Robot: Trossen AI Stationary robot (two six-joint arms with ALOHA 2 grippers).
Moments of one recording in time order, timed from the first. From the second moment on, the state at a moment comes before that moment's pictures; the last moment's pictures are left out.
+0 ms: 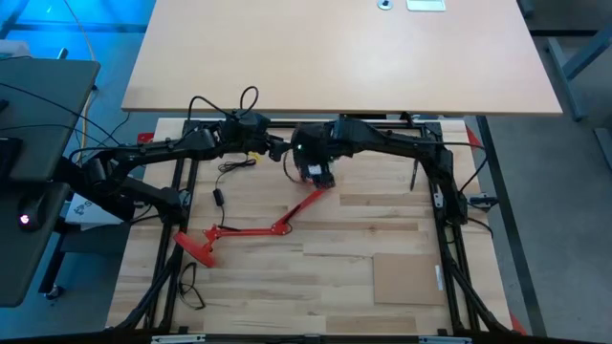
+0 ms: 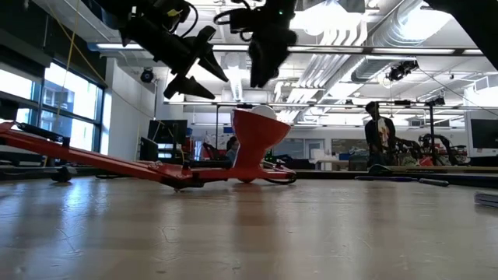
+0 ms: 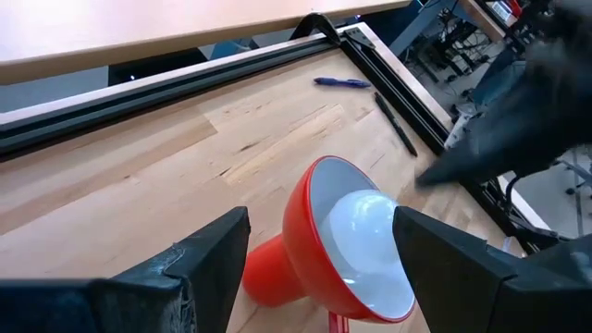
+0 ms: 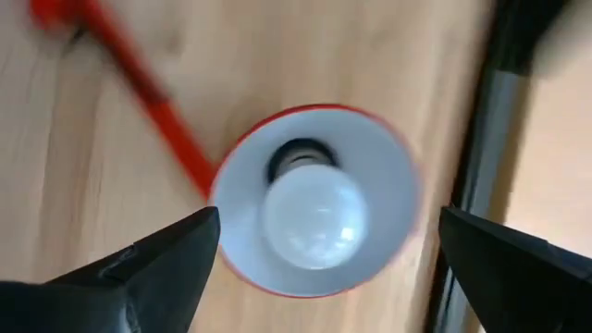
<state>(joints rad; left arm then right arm) 0.48 1.33 0.90 -0.09 0.07 -0.55 -0.17 2.08 2.12 -1.27 0.19 -0.47</state>
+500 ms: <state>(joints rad) 0.48 1.33 0.90 -0.09 0.08 -0.54 -0.21 2.08 2.22 -1.23 0.17 0.50</state>
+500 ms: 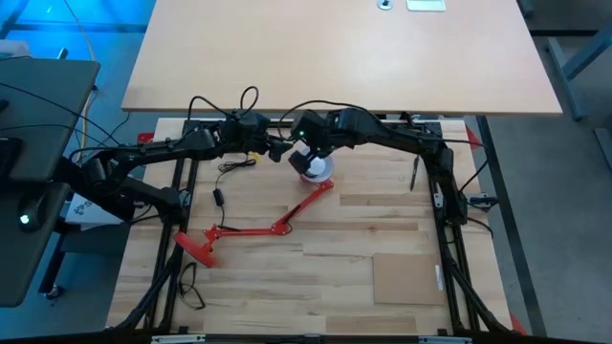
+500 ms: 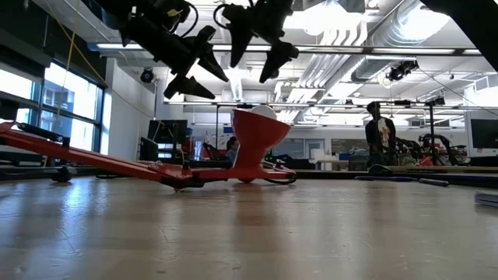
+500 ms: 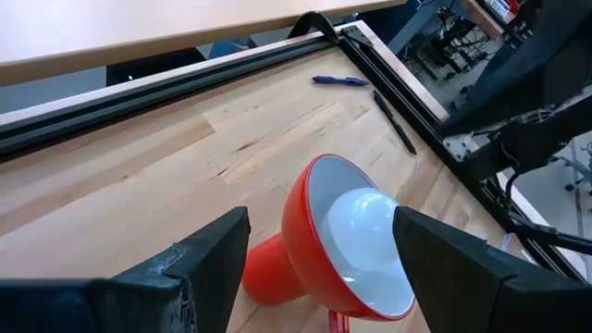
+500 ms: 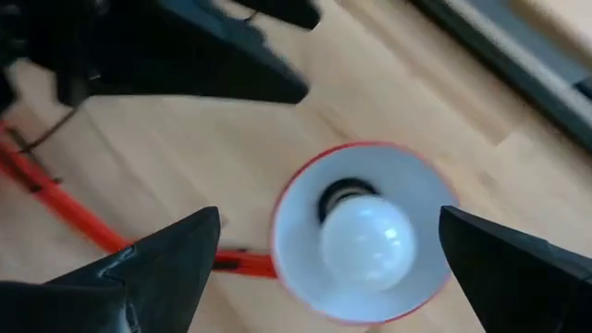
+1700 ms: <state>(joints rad) 0.48 1.33 0.90 -0.10 0.08 -0.55 -0.25 2.09 1.98 -1.24 0.05 0.40</state>
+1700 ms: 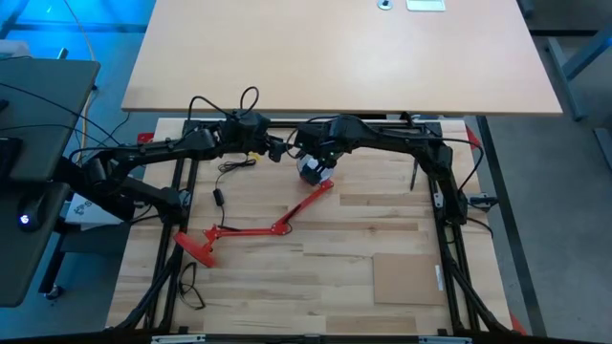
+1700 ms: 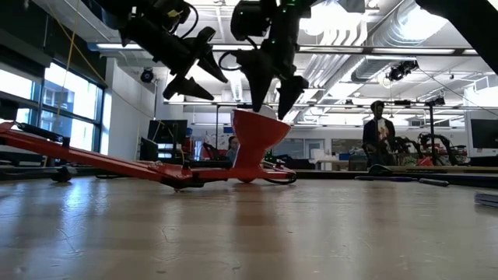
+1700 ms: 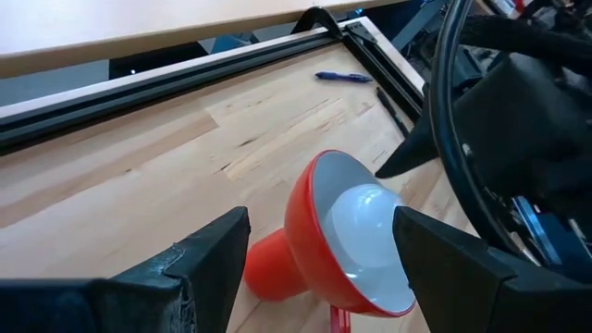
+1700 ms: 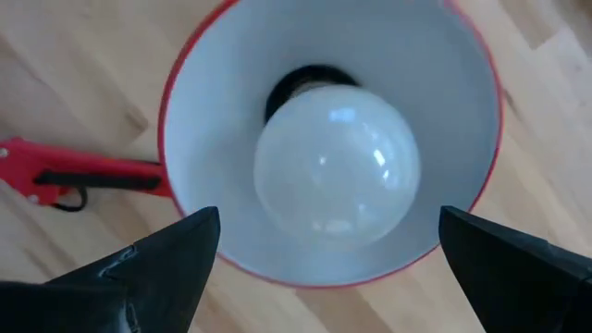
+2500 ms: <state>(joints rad) 0.48 1.33 0.90 -0.11 0.07 -0.55 -0.27 2.12 1.98 -1.15 0.04 0.47</state>
